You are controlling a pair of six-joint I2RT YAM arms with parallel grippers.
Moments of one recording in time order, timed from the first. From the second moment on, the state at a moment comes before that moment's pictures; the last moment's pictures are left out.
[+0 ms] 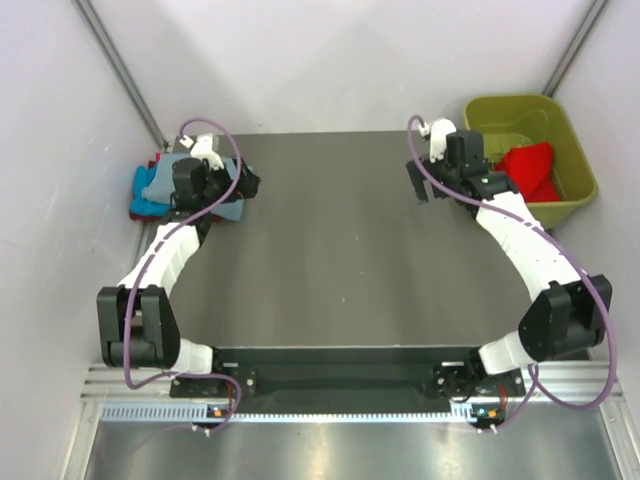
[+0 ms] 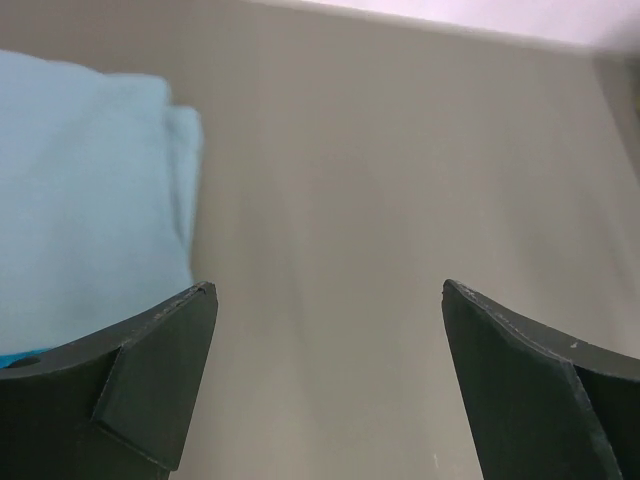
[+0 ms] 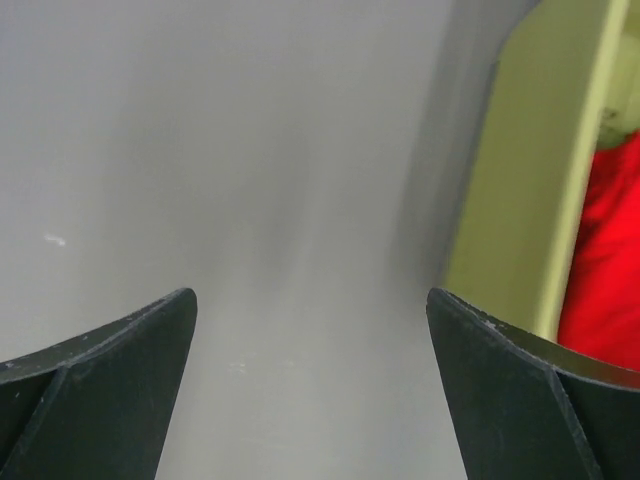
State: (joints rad) left arm -0.02 1.42 0.99 0.12 0.24 -0.29; right arm 0.27 1.46 1.35 -0.53 0.09 -0.16
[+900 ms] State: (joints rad) left arm -0.02 1.58 1.14 0.10 0.60 -0.38; right arm 0.13 1.54 1.37 -0.05 0.66 -0.67
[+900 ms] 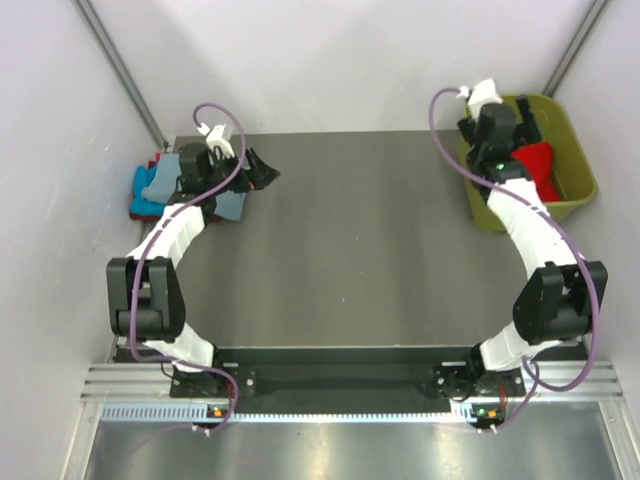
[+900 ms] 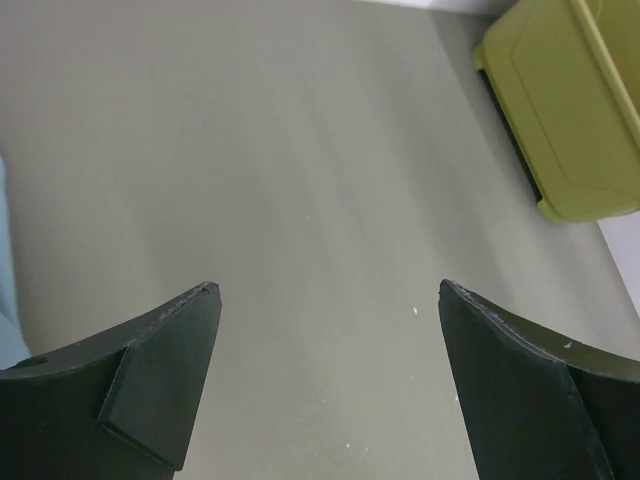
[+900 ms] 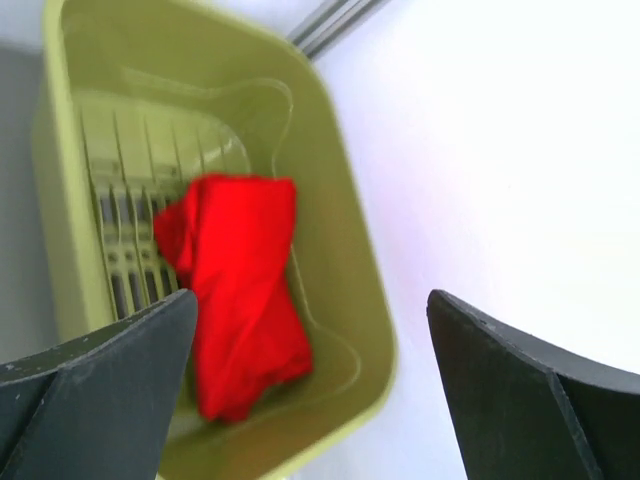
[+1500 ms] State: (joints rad) left arm -0.01 1.76 1.33 -0.03 0.32 -0.46; right arm -0.18 1.88 1.83 -0.64 0.04 -0.15
